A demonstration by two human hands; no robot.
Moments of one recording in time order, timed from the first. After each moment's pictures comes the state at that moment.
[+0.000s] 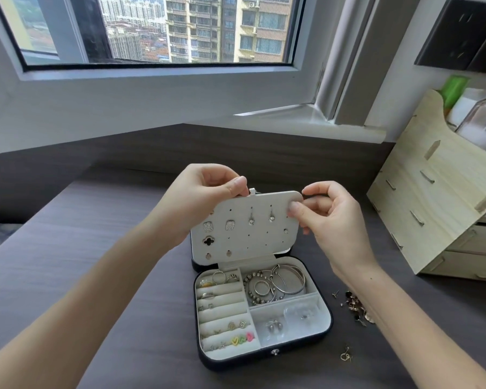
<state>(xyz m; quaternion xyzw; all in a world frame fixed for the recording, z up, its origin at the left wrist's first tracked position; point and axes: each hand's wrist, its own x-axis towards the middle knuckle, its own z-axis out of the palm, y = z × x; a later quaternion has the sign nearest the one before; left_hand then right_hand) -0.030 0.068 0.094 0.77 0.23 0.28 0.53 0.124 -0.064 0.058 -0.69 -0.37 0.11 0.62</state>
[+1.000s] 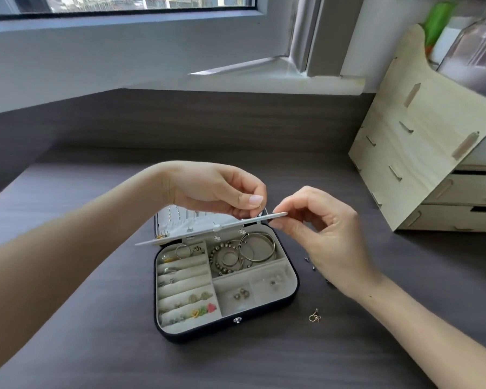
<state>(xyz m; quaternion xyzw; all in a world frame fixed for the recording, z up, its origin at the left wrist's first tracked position) 0.041 0.077 0.069 0.74 -0.03 -0.21 0.63 0.127 -0.120 0.030 -0.59 -0.55 0.07 0.58</state>
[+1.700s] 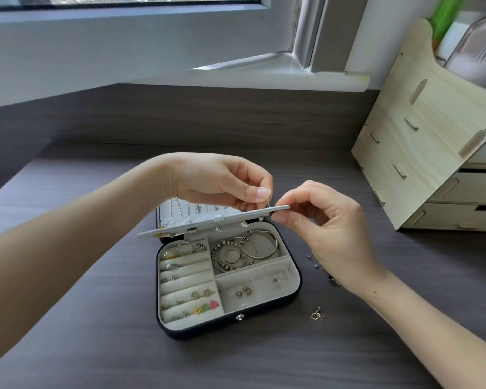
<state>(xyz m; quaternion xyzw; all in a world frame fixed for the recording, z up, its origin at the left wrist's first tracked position) 0.044 0.076 0.076 0.74 -0.03 -0.21 0.64 0.127 -0.118 0.034 -0.61 -0.54 0.08 0.58</state>
